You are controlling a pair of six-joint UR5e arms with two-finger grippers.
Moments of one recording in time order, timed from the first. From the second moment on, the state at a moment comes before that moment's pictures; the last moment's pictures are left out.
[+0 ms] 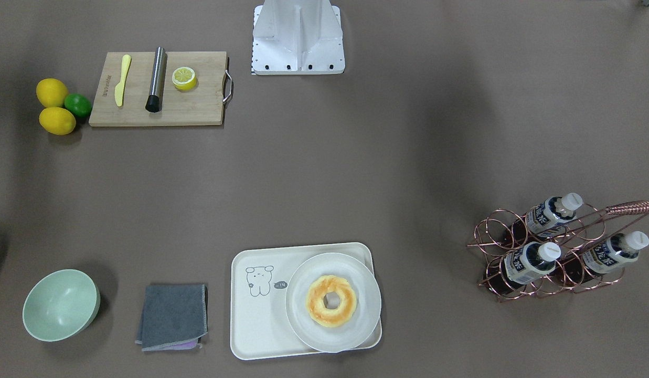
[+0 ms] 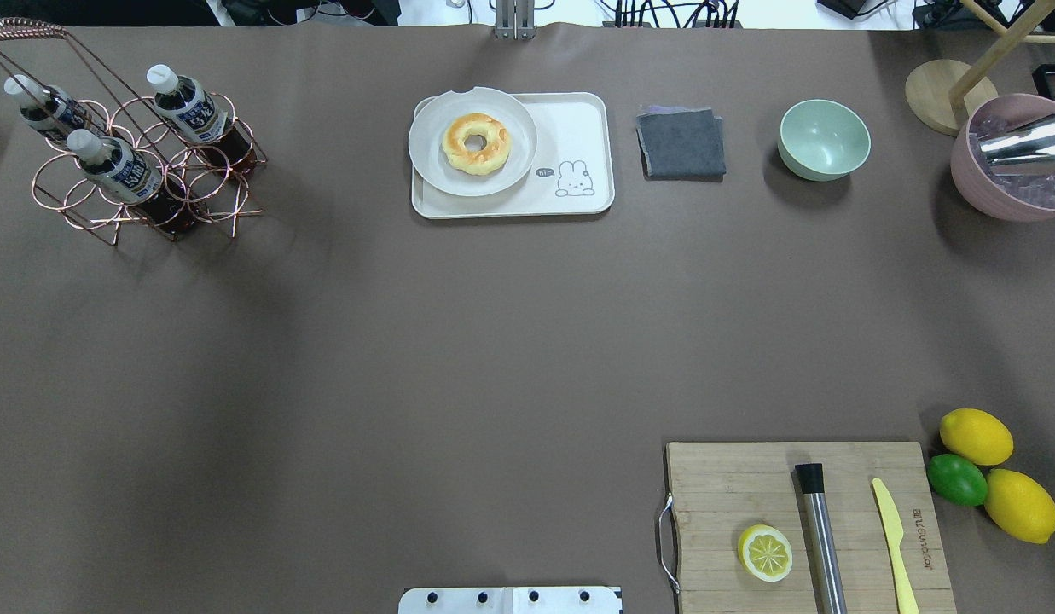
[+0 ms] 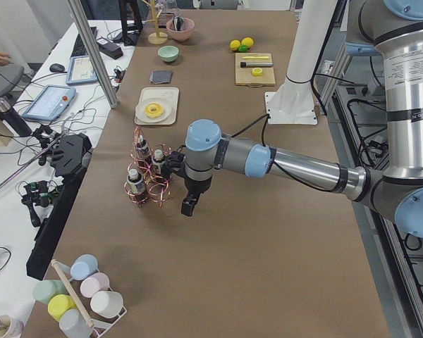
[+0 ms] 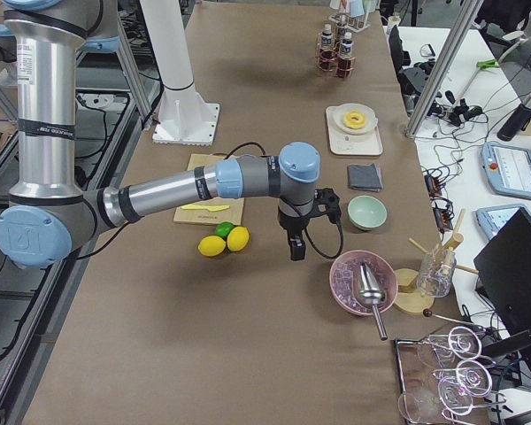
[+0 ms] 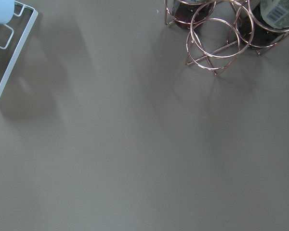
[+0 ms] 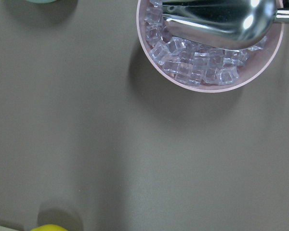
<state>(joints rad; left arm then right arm) -1.50 -1.41 -1.97 -1.58 -2.30 0.14 1.49 -1.64 1.94 -1.76 2.32 -0.10</state>
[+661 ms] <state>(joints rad) -1.50 -1.43 -1.96 -1.59 -2.30 0.09 1.49 -1.65 1.96 -1.76 2.34 -0.10</state>
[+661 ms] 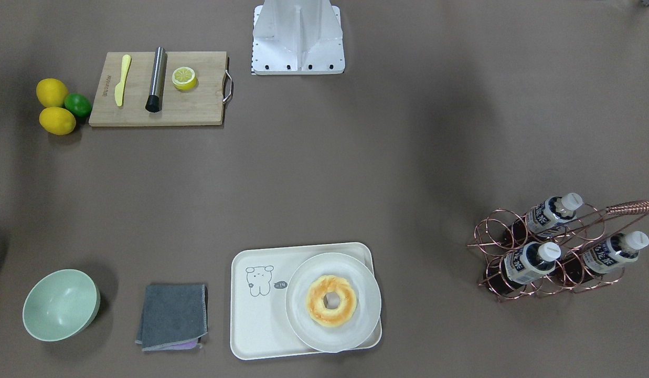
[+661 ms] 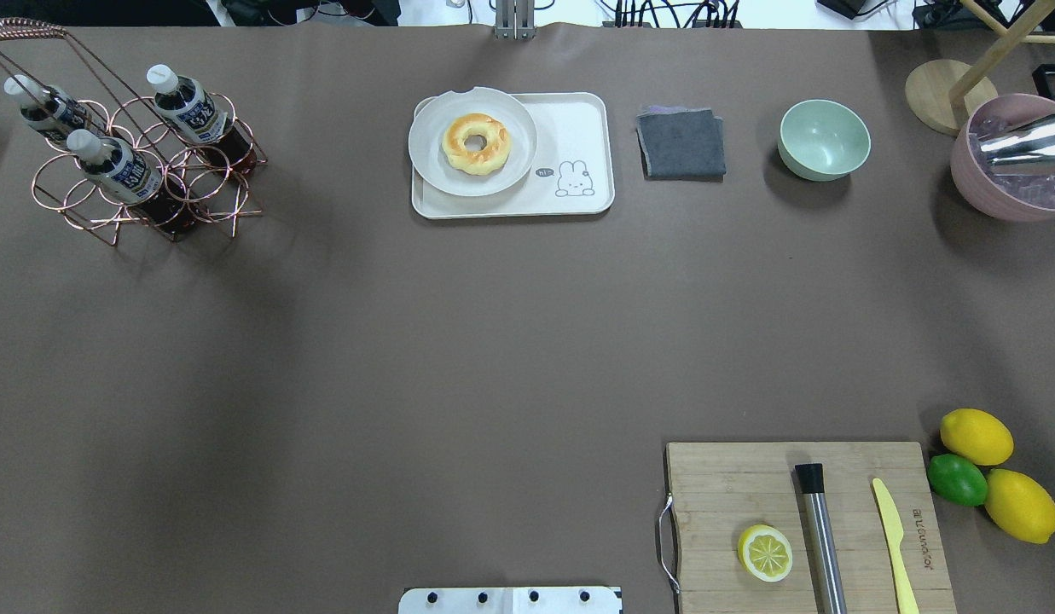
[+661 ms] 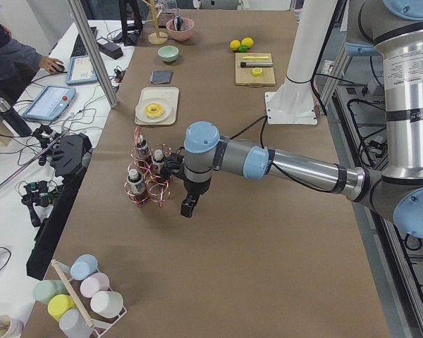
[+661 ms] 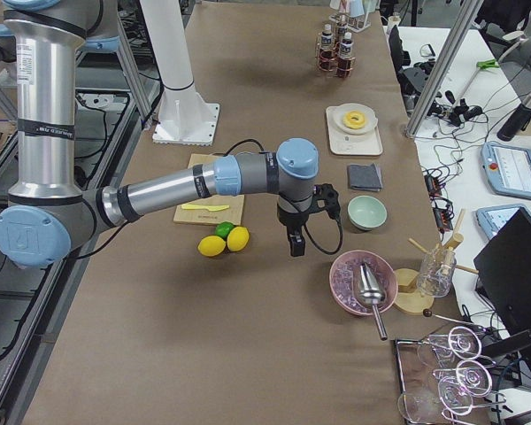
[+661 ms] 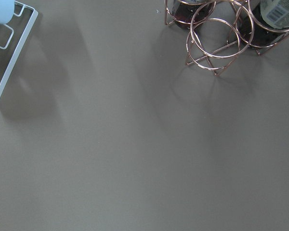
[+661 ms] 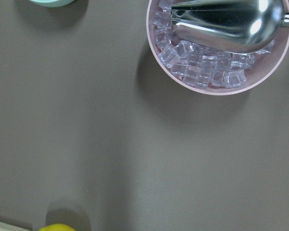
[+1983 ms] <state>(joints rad) -1.21 -1.74 -1.79 -1.99 -2.11 -0.64 1.49 -1.66 1.95 -1.76 2.35 -0.10</state>
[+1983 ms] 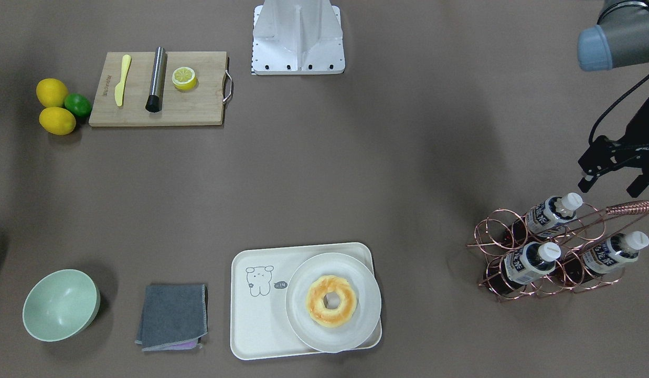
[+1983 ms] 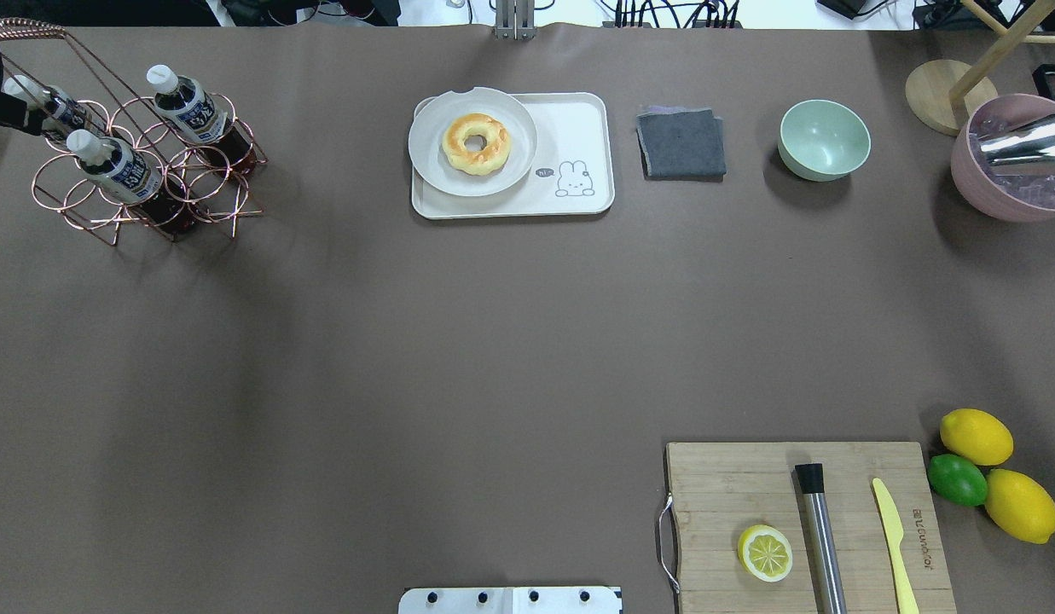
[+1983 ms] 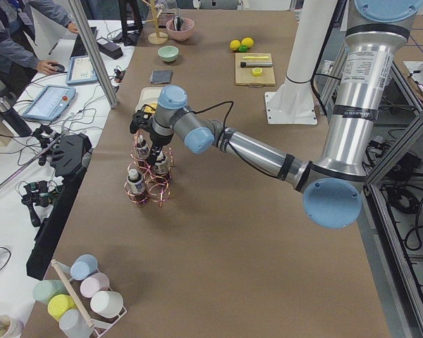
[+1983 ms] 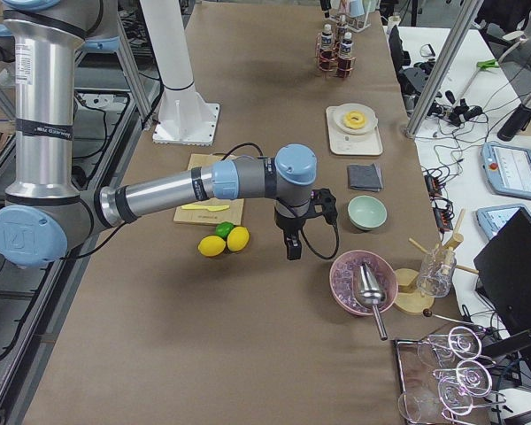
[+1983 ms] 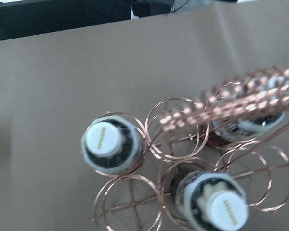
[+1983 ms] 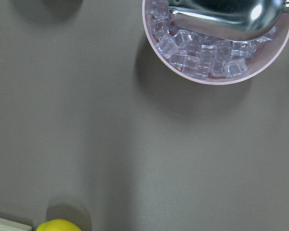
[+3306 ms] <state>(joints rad) -1.09 -1.74 -1.78 -2.05 -2.00 -0.74 1.49 -1.66 1.95 -1.76 2.38 -0.10</state>
